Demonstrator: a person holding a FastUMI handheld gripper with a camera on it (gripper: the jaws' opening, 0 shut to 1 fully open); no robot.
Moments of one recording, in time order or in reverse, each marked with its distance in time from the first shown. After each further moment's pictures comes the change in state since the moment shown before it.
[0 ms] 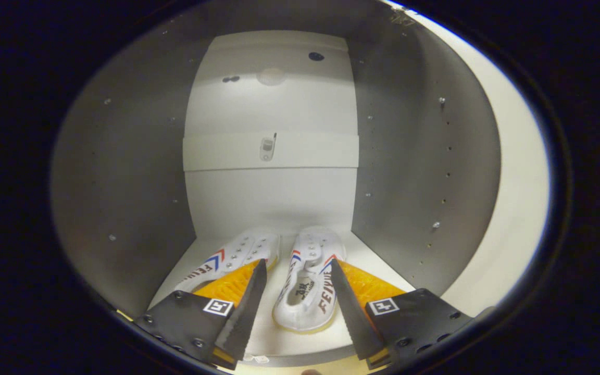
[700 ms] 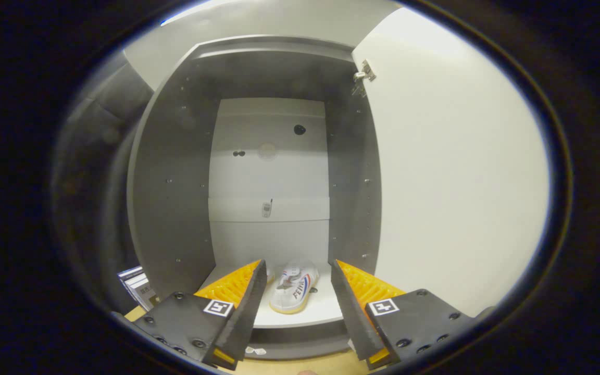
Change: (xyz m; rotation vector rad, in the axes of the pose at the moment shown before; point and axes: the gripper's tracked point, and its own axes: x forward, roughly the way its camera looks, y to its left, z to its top) arm -0.151 -0.046 0.063 0.026 -0.214 0.002
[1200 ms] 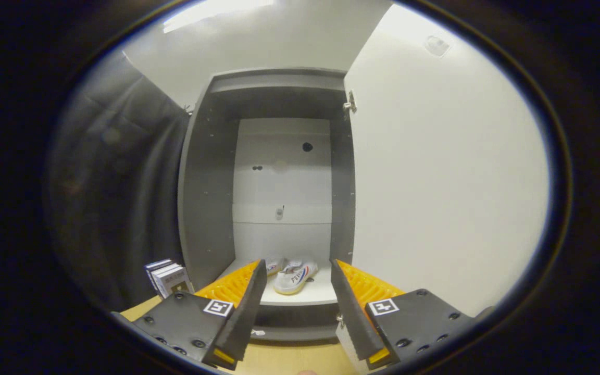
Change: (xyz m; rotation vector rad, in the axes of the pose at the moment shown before) arm -0.098 -0.033 0.027 -0.008 -0.030 0.139
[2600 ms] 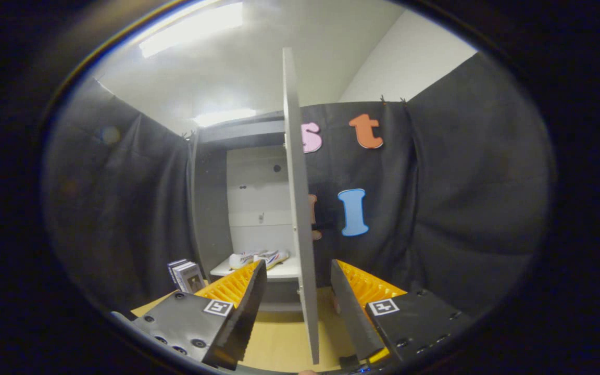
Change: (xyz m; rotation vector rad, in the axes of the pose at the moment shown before) arm -0.186 -0.161 0.045 0.096 -0.011 -0.035
